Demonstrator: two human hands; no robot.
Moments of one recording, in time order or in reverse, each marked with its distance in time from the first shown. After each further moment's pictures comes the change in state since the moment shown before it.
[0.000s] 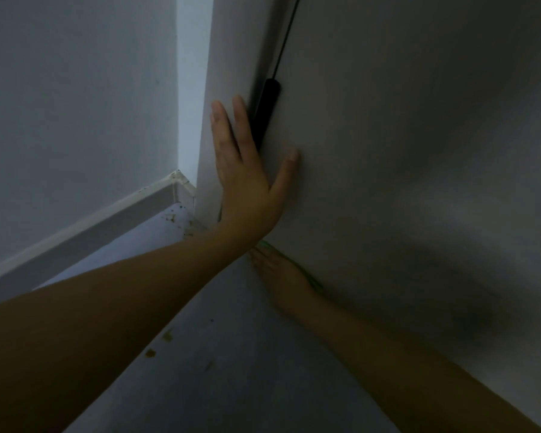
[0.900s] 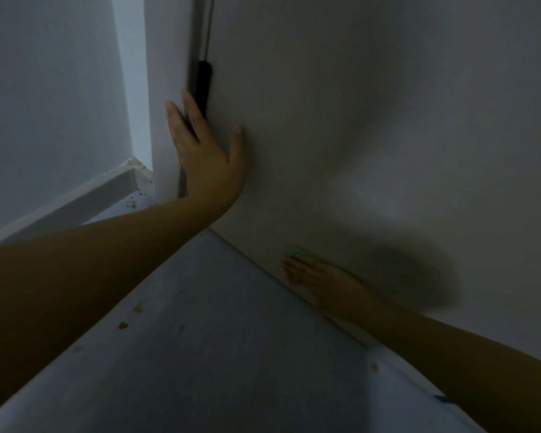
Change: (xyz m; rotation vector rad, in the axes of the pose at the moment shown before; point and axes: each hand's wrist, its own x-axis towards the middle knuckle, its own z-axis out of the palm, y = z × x) left_hand -0.017 0.036 0.000 0.027 -0.033 -0.156; right_hand -0.157 0.023 0.056 -0.123 0.169 -0.119
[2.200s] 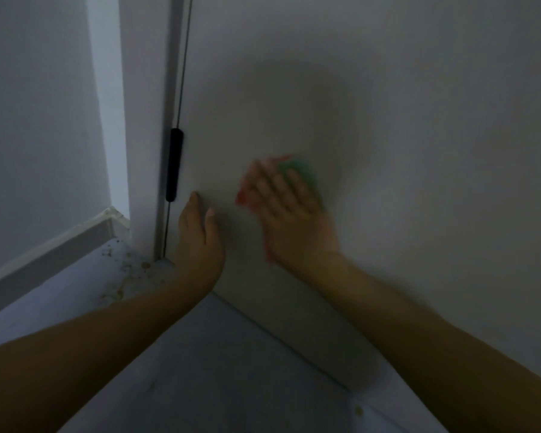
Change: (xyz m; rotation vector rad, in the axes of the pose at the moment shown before) left_hand -0.043 0.003 0.003 -0.193 -0.182 -0.202; right_hand 0.010 0.140 -0.098 0.027 0.600 0.817
